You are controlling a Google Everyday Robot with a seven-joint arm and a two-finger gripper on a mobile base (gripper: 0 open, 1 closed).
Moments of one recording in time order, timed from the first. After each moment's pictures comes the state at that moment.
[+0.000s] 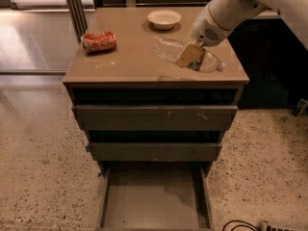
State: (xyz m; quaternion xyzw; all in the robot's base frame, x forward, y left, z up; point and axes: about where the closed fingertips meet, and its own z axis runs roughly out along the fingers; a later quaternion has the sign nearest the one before) arm 0.653 -0.093 0.910 -0.57 0.76 0.09 0.29
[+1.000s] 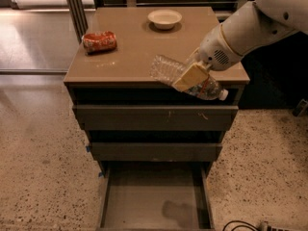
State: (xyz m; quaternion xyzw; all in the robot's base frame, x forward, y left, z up) arm 0.565 -0.084 0.899 -0.54 0.77 0.17 0.29
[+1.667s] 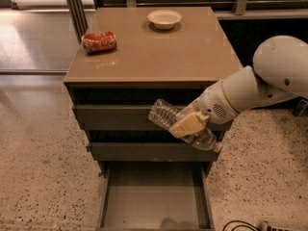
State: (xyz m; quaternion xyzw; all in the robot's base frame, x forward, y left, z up) arm 0.490 -0.079 0.807 -0.47 0.80 0.26 0.25
